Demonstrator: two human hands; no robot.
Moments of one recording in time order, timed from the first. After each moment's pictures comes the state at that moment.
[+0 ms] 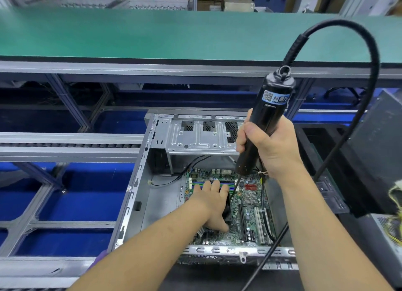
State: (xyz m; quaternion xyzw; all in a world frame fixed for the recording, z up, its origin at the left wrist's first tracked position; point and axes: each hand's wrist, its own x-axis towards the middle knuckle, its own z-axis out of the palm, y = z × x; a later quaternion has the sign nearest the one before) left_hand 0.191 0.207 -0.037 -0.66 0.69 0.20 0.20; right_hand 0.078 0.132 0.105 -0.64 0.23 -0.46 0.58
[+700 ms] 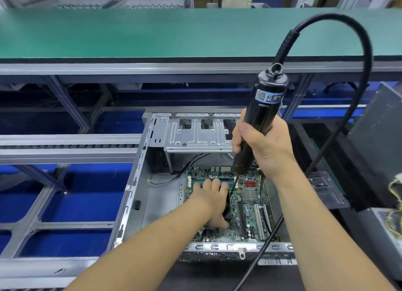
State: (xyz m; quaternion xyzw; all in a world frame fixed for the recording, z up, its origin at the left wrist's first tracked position) left_hand 0.185 0.207 -0.035 -0.66 0.69 0.18 0.23; right_hand 0.079 0.139 0.101 -0.63 0.21 -0.46 0.59
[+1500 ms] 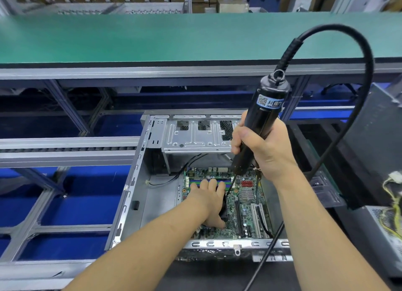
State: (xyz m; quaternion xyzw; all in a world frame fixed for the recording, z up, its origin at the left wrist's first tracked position) left_hand 0.182 0.209 -0.027 -0.67 0.68 0.17 0.24; right_hand 0.067 0.142 0.104 -0.63 0.21 -0.46 0.59
